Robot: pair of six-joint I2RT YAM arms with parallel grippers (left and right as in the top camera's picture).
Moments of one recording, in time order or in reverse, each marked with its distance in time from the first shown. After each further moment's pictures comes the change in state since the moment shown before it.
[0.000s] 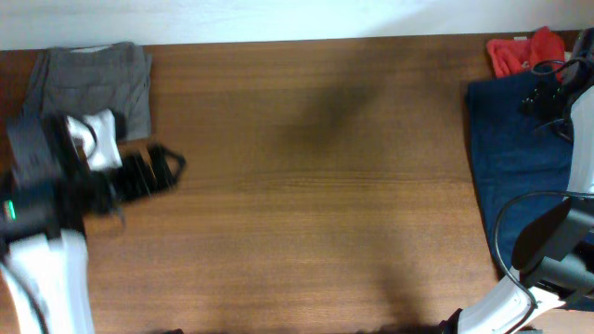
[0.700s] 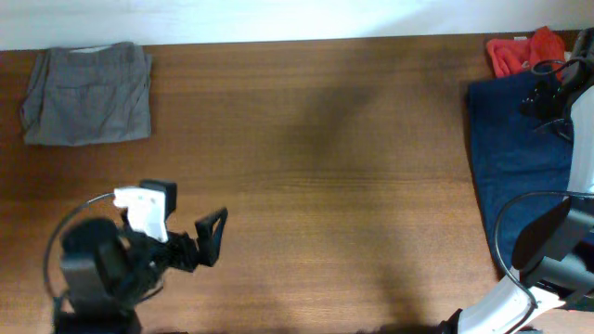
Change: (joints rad) left arm -0.240 -0.597 -0.508 0.411 -0.057 0.020; right arm 0.000 0.000 0.000 -0.002 0.001 0.000
